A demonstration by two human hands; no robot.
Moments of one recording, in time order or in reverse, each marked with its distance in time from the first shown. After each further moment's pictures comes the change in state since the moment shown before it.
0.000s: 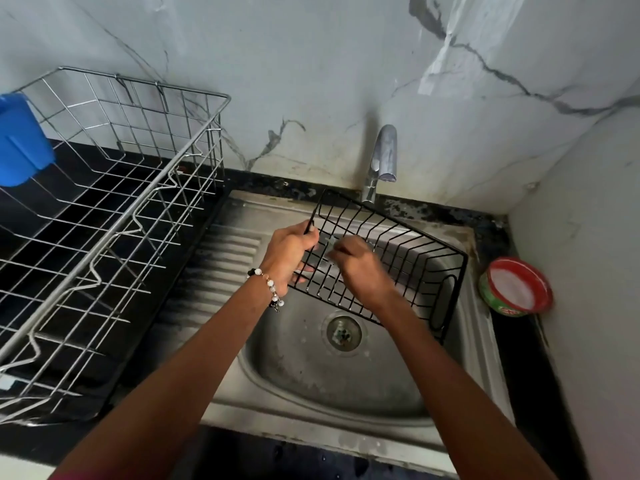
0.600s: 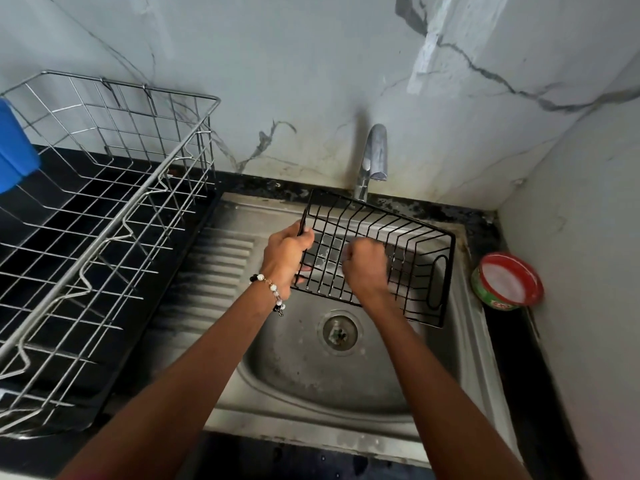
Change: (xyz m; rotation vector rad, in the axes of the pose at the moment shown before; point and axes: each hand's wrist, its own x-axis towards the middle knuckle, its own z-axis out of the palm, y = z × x) left_hand 0.008 -0.009 0.010 -0.054 0.100 -0.024; right_hand 0.009 -0.019 -0.016 0.100 0.042 0.655
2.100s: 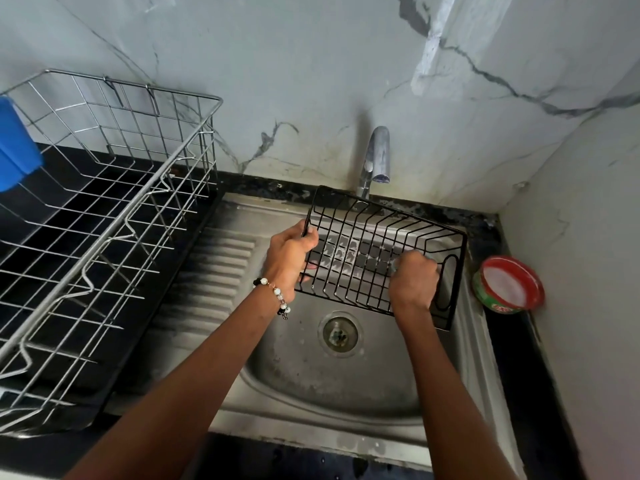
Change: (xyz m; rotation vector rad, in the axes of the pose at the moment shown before) left_hand 0.004 -0.006 0.002 -0.081 -0.003 0.049; right_hand -0.009 0.050 -0.028 -0.173 0.092 0.300
